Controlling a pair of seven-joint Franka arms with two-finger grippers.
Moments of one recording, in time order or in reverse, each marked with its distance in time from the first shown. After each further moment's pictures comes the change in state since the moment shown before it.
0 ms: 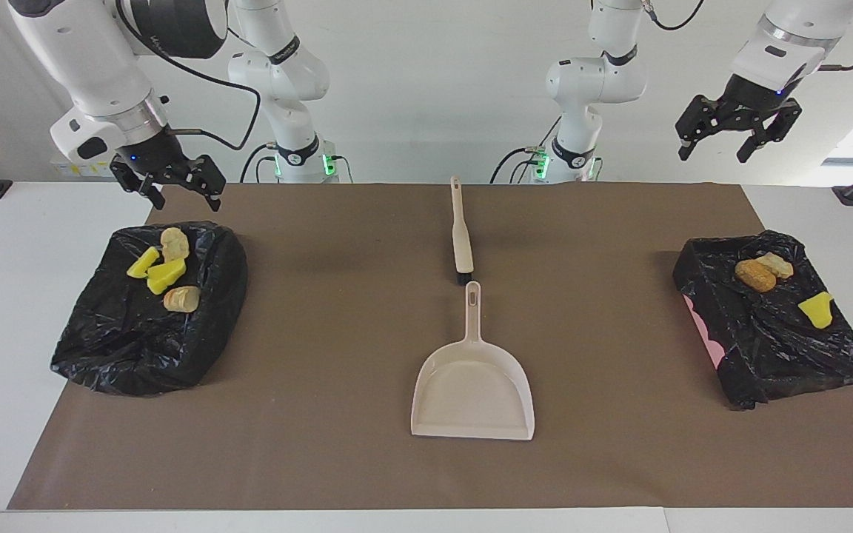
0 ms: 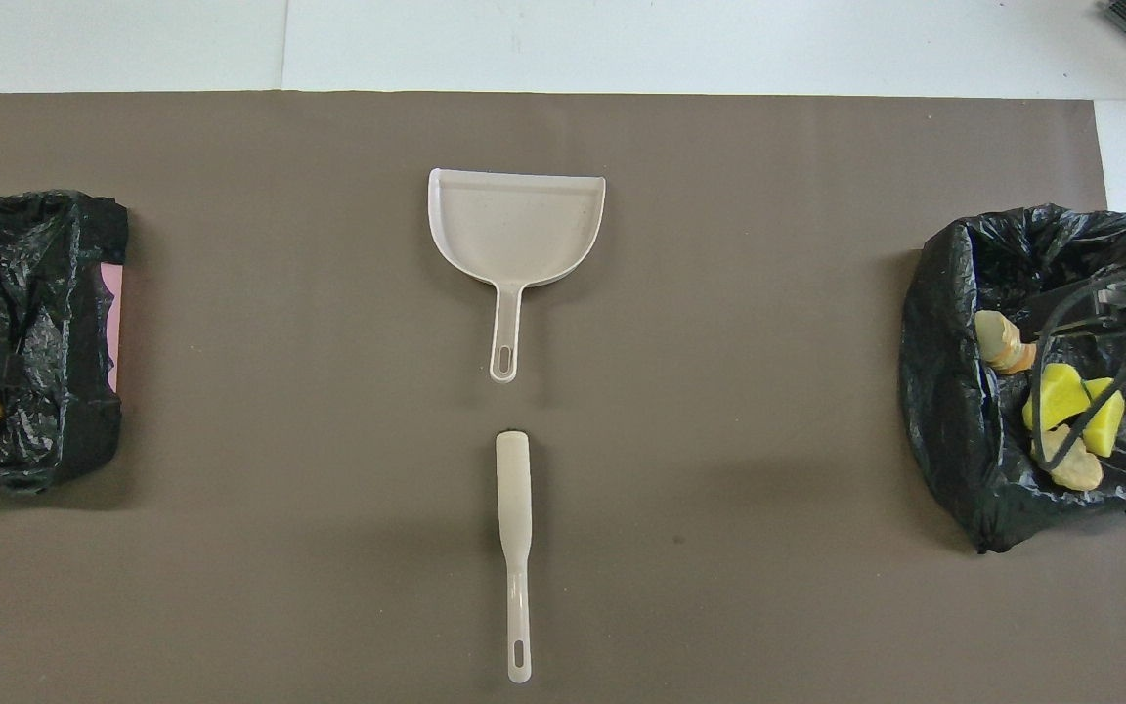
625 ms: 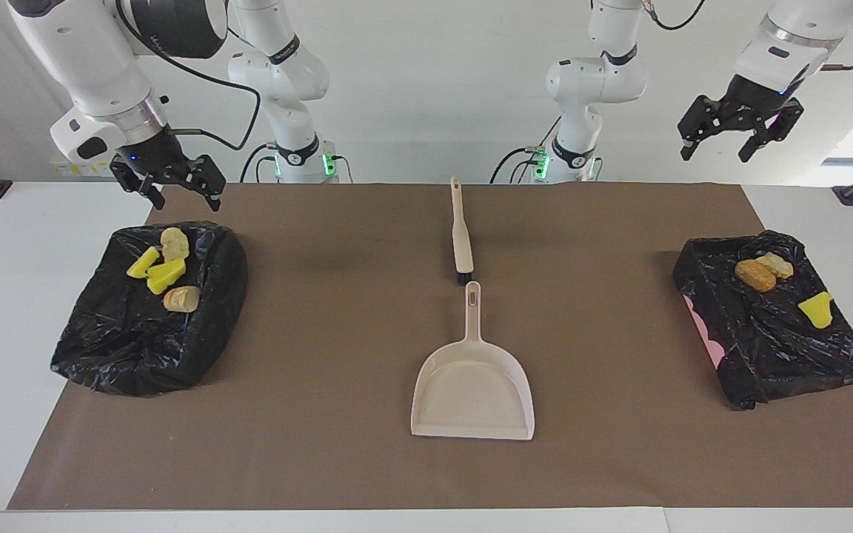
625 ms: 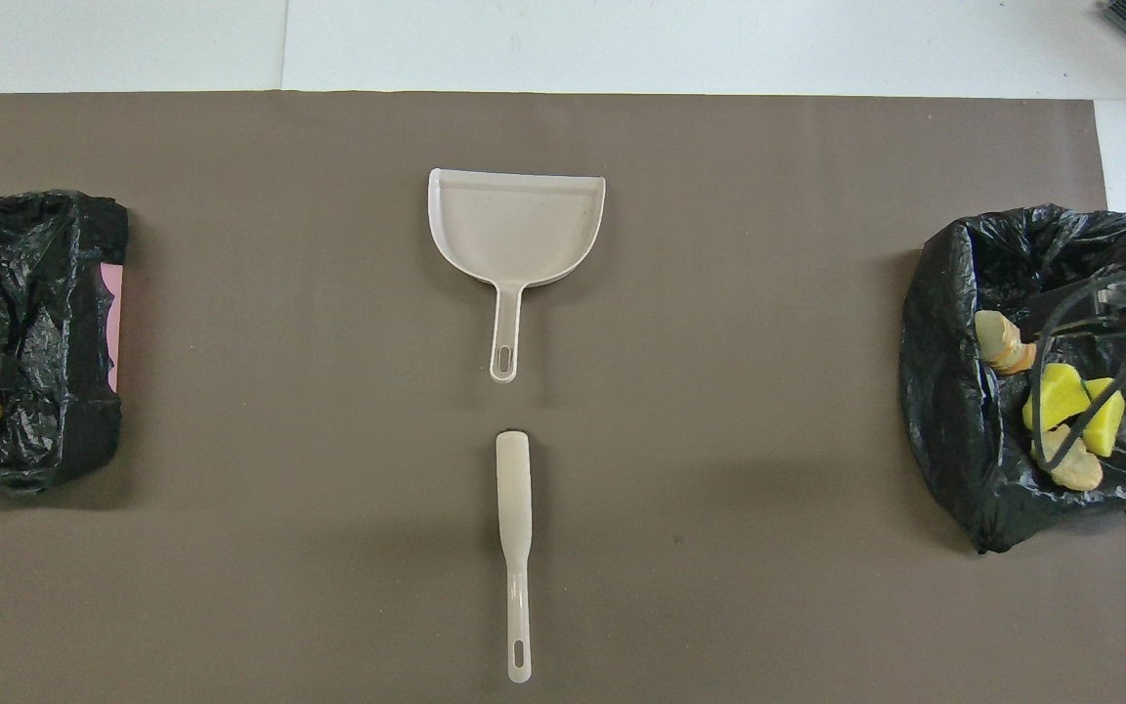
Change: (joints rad) left arm 0.004 -0.005 0.002 -0.007 0.006 0.000 -0.003; right arm 0.000 0.000 0.000 0.000 0.000 0.000 0.000
